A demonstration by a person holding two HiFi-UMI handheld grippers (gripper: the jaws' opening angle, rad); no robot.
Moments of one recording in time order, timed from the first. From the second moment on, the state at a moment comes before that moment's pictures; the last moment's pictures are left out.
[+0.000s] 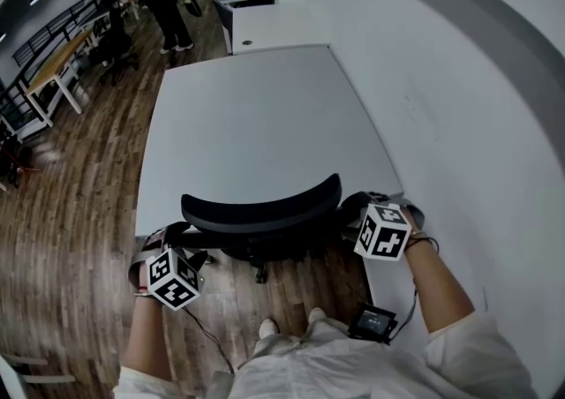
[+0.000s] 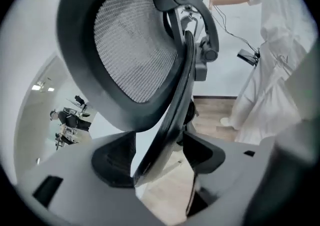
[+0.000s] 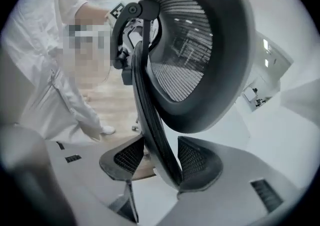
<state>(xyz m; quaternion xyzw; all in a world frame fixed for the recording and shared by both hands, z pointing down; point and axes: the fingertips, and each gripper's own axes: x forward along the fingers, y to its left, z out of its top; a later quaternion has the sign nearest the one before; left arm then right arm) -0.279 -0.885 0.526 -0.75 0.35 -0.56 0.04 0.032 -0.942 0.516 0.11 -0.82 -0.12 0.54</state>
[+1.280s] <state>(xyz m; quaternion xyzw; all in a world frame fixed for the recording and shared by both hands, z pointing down) -0.170 -0.849 0.428 -0.88 0.46 -0.13 -0.07 0.002 -0.874 0.437 0.25 -0.95 0.08 0.16</state>
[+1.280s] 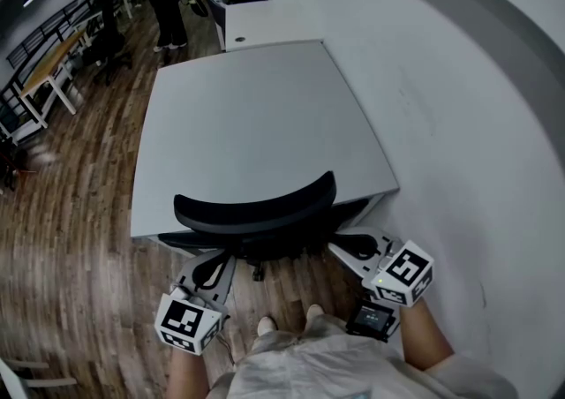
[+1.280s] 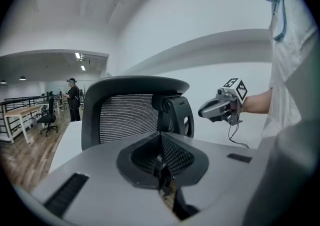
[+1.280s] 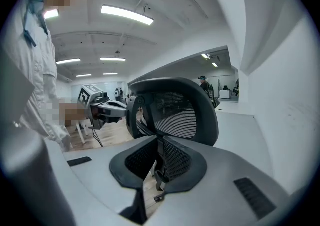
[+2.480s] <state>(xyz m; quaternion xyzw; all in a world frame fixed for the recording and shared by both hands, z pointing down) -0.166 -0.854 0.430 -0.88 0.44 -0.14 -0.08 0.003 -0.875 0.432 0.26 -0.95 0.10 0.13</state>
